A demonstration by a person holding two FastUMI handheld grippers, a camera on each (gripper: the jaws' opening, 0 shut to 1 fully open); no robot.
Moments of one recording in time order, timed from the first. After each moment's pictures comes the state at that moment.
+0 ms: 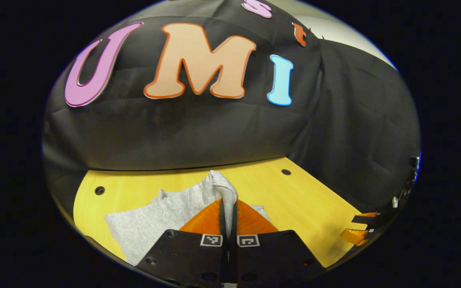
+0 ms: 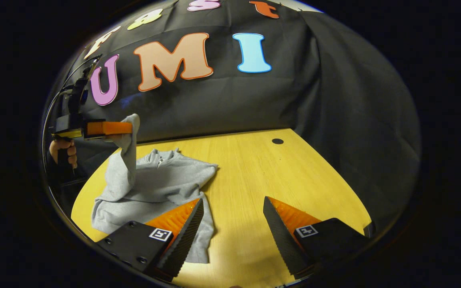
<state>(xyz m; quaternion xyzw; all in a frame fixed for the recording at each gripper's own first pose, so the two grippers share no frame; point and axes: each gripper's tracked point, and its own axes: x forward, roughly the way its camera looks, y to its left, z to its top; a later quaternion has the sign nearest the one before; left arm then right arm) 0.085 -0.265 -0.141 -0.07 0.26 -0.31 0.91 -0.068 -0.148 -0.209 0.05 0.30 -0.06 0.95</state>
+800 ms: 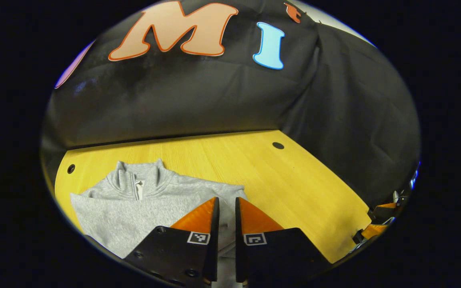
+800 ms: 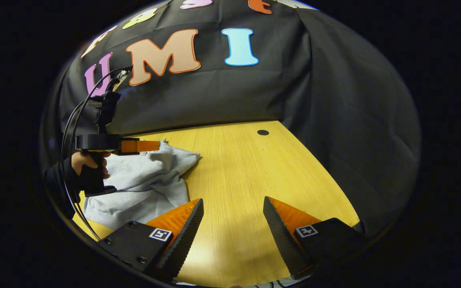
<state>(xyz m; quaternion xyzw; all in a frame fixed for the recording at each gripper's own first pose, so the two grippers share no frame) 0.065 -0.350 -0.213 -0.07 0.31 -0.32 0.89 -0.088 -0.183 -0.220 0.04 0.33 -0.06 0.94</state>
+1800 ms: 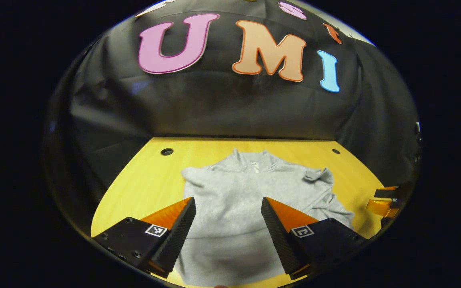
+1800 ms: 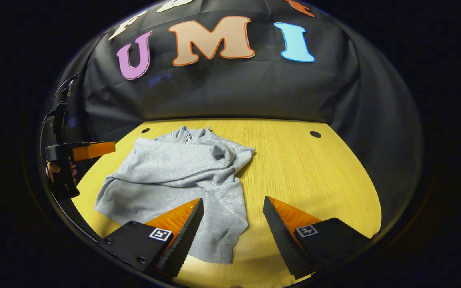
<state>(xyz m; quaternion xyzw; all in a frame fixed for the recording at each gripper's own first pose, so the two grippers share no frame) -0.012 -0.044 -0.222 -0.04 0.31 -0.10 0.94 -0.061 -0.059 -0.257 0.01 0.36 0.05 0.93</state>
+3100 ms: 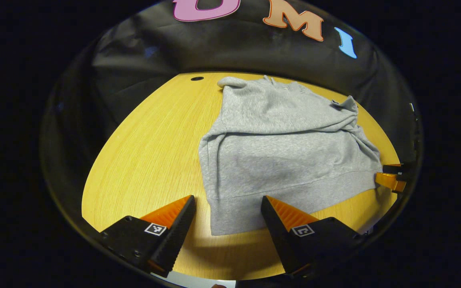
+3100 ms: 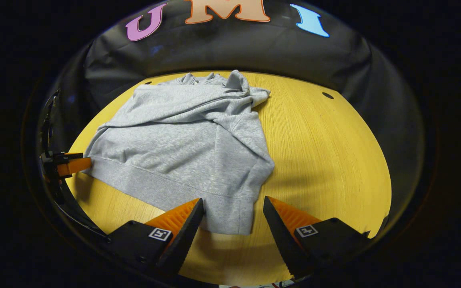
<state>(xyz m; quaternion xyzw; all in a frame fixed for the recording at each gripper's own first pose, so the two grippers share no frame) -0.162 0.015 -0.339 -0.04 0.47 -0.06 0.88 -0.139 -0.038 -0.347 -0.04 0.48 0.06 0.87</state>
